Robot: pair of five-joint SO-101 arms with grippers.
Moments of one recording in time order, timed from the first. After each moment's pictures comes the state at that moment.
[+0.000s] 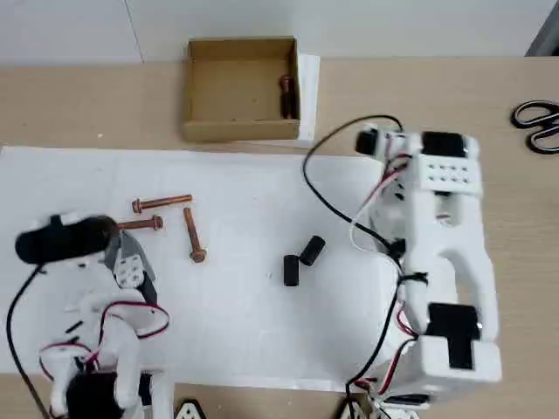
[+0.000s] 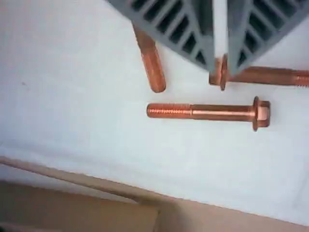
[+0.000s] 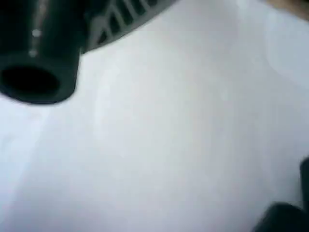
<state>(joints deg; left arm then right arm) -10.1 -93.6 67.1 65.3 12.4 2.8 1.8 3.7 98.7 15.3</state>
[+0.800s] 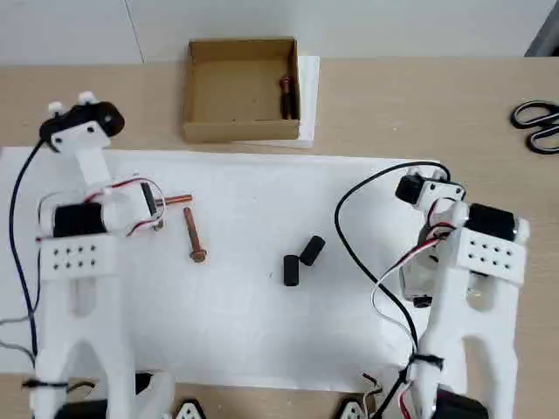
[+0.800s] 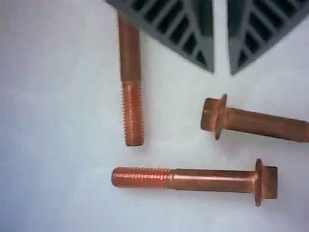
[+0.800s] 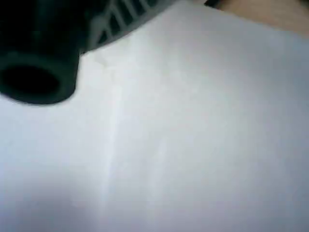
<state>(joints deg) -10.1 -24.0 26.6 70.7 13.6 14.6 -26.2 32.4 92.8 20.2</state>
